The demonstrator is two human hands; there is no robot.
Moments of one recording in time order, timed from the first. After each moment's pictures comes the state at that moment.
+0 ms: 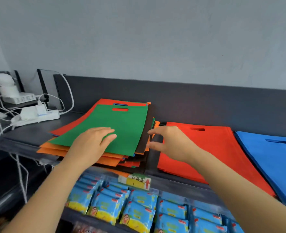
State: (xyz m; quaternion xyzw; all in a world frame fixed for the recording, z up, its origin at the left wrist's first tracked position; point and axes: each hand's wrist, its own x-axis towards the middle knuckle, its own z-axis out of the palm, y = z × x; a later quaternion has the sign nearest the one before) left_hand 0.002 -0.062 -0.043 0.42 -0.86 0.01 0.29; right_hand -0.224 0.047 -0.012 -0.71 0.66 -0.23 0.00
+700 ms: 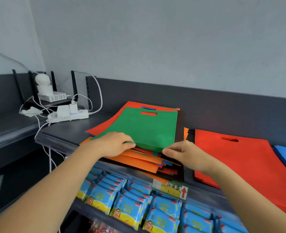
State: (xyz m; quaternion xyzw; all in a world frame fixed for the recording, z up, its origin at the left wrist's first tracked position) left_hand 0.046 -0.099 -0.019 0.44 -0.90 -0.08 0.02; right_hand -0.182 0.005 -0.037 -0.70 0.64 -0.25 0.20
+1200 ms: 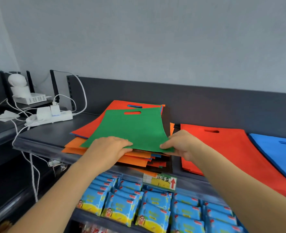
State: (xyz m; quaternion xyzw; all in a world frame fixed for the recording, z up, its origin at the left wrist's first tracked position) left_hand 0.044 -0.068 -0.043 0.38 -0.91 0.07 0.15; right_hand -0.178 -0.001 -0.024 -0.34 0.67 -0.49 0.44
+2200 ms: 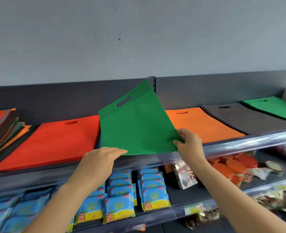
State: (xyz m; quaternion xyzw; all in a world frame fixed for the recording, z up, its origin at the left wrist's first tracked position) left_hand -0.311 0.242 -0.075 0.10 -0.96 0.07 0.27; right_hand -0.506 0.425 -0.072 -0.28 0.80 -0.52 -0.02
